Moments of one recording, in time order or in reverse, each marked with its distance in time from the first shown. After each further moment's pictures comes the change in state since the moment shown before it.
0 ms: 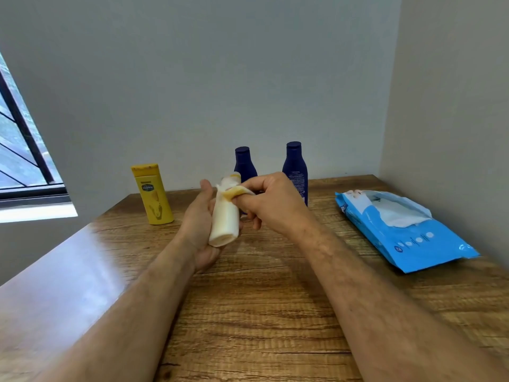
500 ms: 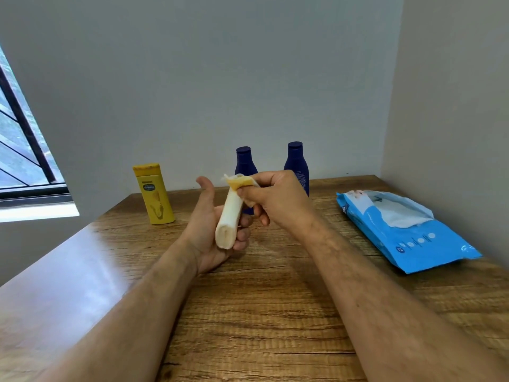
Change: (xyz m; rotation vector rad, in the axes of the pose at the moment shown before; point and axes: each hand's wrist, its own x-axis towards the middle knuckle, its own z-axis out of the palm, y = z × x) left_hand -0.004 -0.003 -0.001 0.073 -0.214 -0.092; right_hand 0.004 0.003 -0.004 0.150 0.043 0.049
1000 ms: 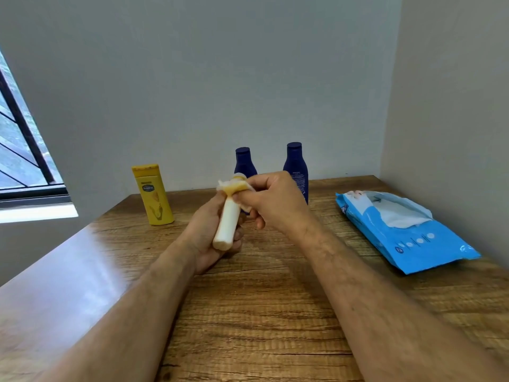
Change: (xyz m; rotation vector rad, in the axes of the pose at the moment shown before) left_hand 0.005 -0.001 -0.005 0.112 0.115 0.013; right_hand -0.003 -0.001 0.005 -0.074 0.007 -0.039
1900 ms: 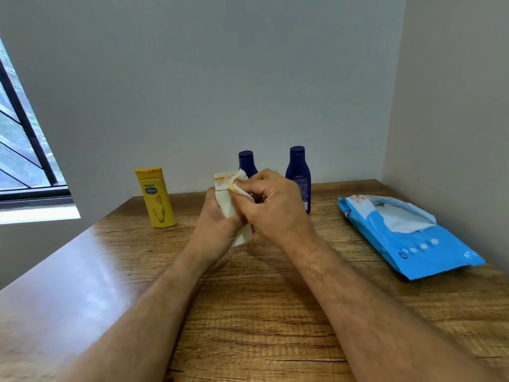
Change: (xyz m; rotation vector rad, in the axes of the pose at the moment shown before) left_hand 0.008 -0.008 0.000 0.379 0.060 0.456; right_hand -0.002 0.007 0.012 -0.328 0.234 -0.367
